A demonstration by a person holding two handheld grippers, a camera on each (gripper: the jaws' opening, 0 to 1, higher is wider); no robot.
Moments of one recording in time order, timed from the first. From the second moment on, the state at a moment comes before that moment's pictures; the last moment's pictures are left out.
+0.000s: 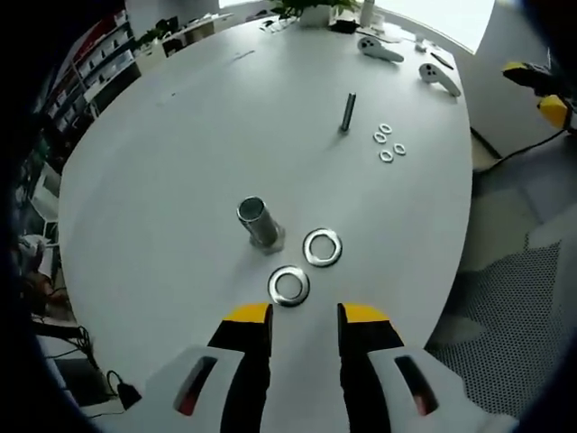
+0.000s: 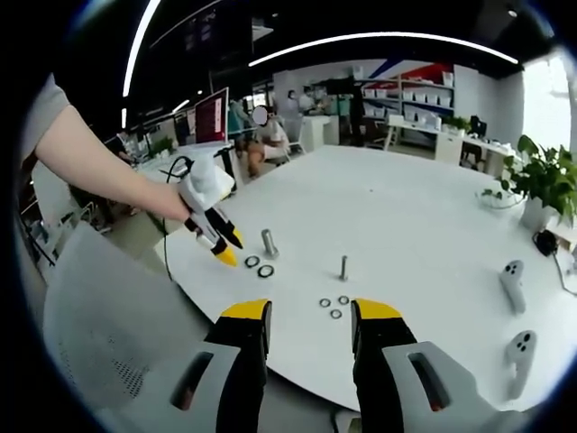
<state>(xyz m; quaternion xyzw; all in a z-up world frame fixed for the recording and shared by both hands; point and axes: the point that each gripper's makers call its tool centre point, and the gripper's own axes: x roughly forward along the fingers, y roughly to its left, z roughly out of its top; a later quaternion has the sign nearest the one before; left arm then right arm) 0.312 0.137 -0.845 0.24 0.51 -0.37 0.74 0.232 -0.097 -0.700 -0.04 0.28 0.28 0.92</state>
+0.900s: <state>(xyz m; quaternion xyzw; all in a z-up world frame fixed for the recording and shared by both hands) 0.324 0.130 -0.873 0.28 0.54 -0.37 0.70 0.230 -0.098 -0.702 -0.04 0.29 0.28 0.91</state>
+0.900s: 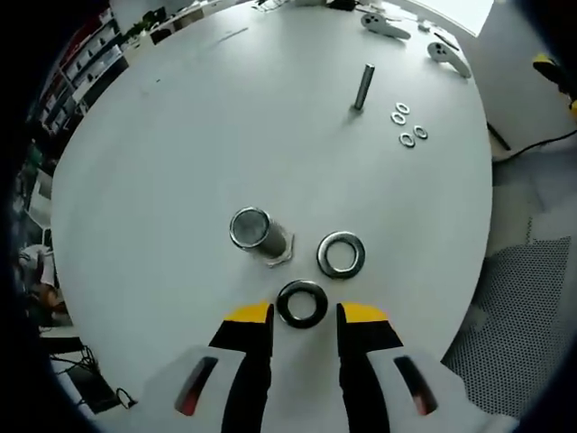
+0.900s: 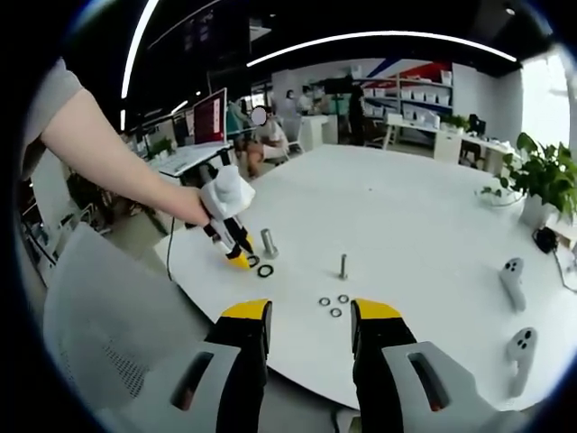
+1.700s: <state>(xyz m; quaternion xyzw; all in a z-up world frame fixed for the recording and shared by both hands) 0.314 0.143 -0.875 0.31 0.57 -0.36 0.67 0.231 -0.099 -0.701 -0.04 0.28 0.28 0.92</state>
